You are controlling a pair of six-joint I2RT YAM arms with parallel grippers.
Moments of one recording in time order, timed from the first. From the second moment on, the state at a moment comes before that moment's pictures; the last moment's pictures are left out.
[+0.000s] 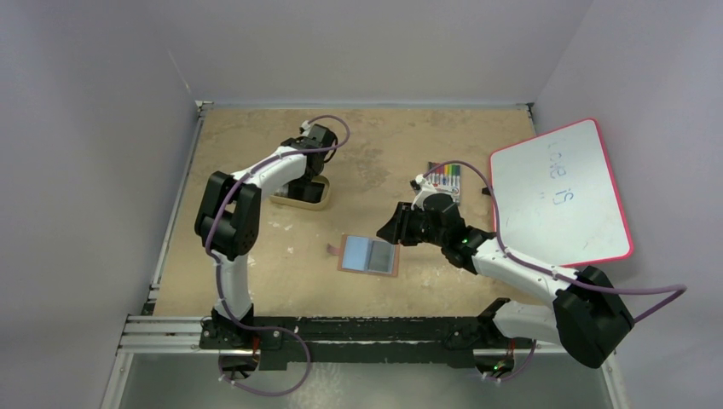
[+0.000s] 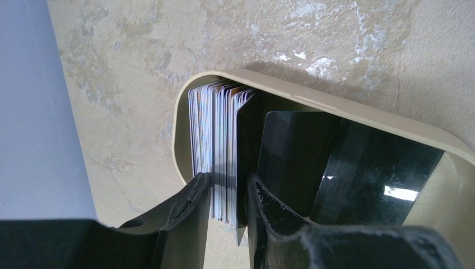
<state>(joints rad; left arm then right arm) -0.43 1.98 1.49 -0.71 -0.68 -0.17 0.67 1.18 0.56 0.07 -0.18 0.71</state>
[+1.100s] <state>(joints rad) -0.43 1.98 1.52 -0.75 -0.65 -0.17 0.67 1.19 0.56 0.07 -0.18 0.71</state>
